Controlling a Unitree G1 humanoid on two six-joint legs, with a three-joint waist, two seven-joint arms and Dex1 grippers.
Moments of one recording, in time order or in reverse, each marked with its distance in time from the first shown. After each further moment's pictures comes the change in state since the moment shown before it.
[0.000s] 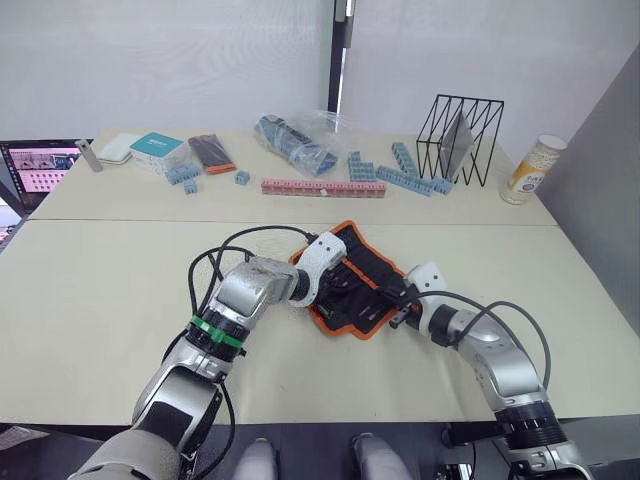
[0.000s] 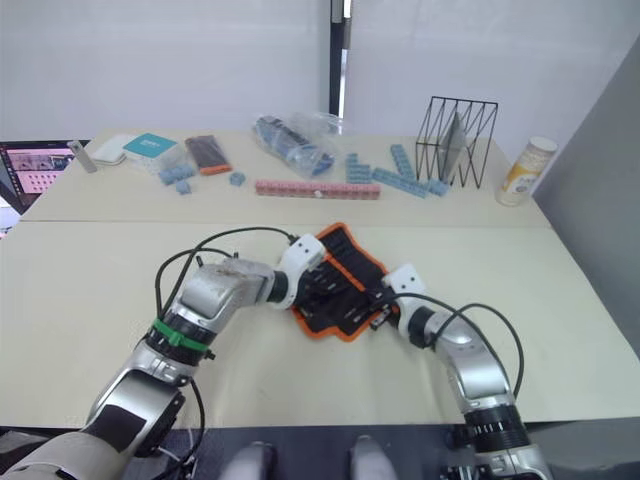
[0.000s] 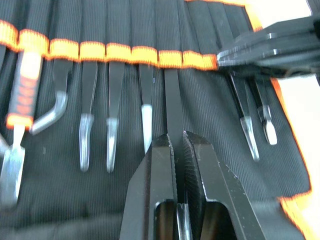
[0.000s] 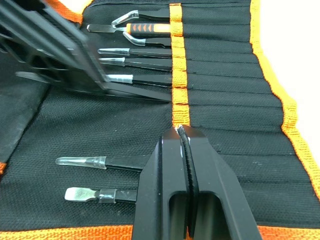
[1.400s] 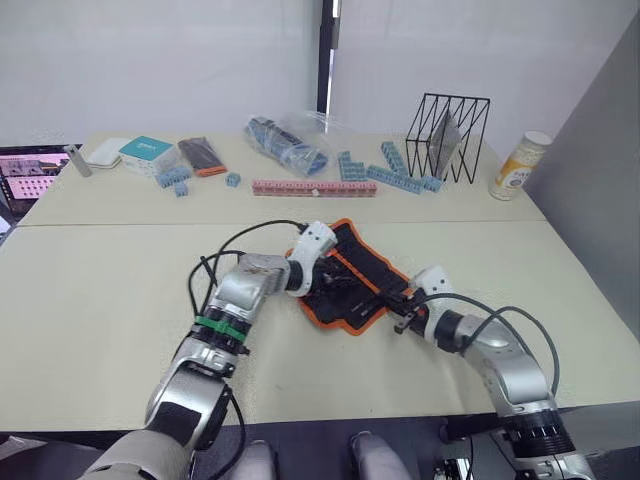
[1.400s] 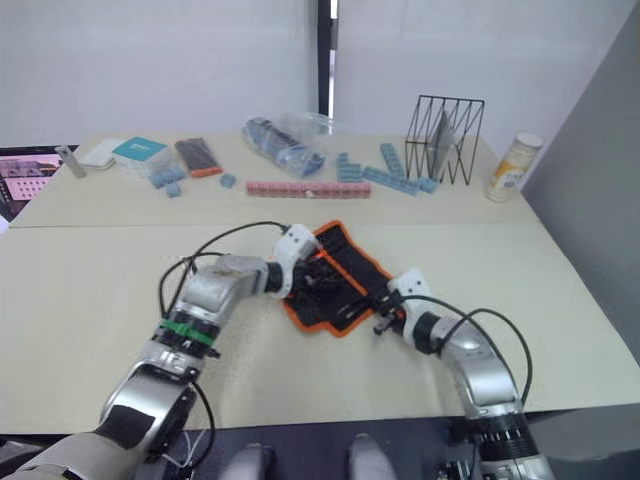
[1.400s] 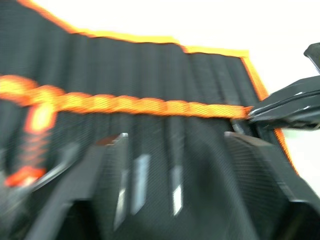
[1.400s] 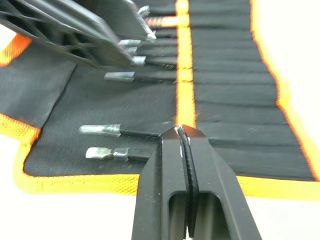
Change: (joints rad) left arm 0.019 -0.022 0.187 0.077 0.047 -0.134 -0.132; right arm 0.034 -0.011 -0.072 -0.036 0.082 0.036 0.045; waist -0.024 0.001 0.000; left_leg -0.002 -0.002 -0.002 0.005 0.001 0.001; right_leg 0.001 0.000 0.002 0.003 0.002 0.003
